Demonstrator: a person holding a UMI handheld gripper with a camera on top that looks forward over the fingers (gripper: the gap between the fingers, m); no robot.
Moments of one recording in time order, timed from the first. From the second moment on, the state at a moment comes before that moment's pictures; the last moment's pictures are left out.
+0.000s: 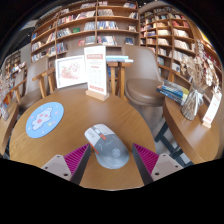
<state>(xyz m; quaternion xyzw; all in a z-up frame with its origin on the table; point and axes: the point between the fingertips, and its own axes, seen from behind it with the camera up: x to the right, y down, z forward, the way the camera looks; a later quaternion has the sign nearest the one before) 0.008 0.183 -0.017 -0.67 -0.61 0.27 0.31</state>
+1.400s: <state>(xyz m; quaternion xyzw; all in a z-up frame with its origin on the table) -0.141 -0.082 -0.014 -0.63 -0.66 0.29 0.28</state>
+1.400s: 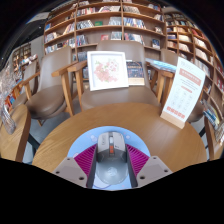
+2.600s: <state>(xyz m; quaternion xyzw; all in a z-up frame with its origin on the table) 0.301 0.019 0.132 -0.64 -0.62 0.32 0.32</state>
